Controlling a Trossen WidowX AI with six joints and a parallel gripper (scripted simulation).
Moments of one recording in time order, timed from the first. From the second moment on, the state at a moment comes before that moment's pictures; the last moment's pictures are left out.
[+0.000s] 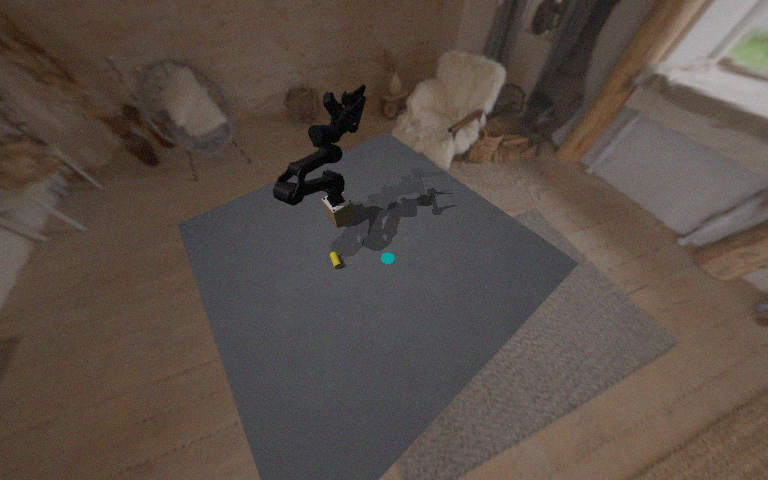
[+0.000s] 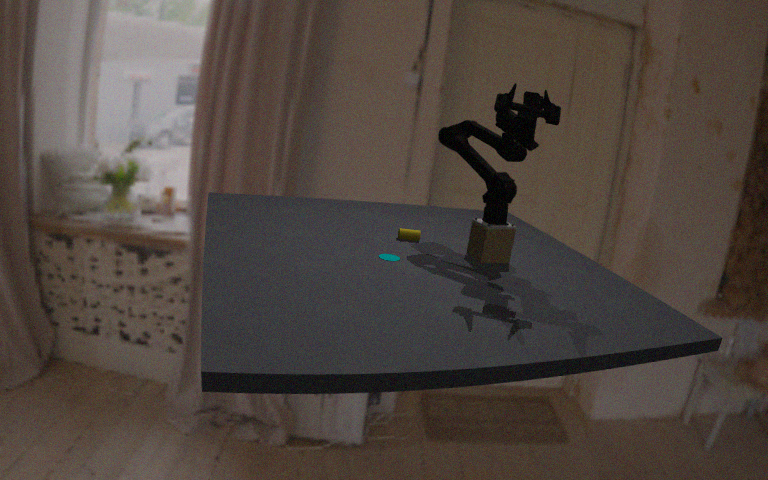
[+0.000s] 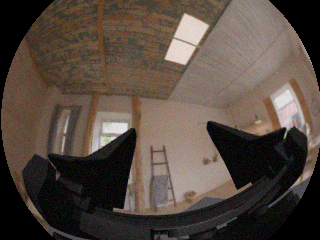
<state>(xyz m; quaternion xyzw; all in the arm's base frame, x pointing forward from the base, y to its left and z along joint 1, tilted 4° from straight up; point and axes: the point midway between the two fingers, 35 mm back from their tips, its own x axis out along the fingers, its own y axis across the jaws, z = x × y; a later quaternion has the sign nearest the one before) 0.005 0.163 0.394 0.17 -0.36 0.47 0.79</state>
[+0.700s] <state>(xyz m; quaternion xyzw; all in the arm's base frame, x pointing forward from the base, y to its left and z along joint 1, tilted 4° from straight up) 0.144 0.265 0.327 -0.23 -0.24 0.35 0.88</state>
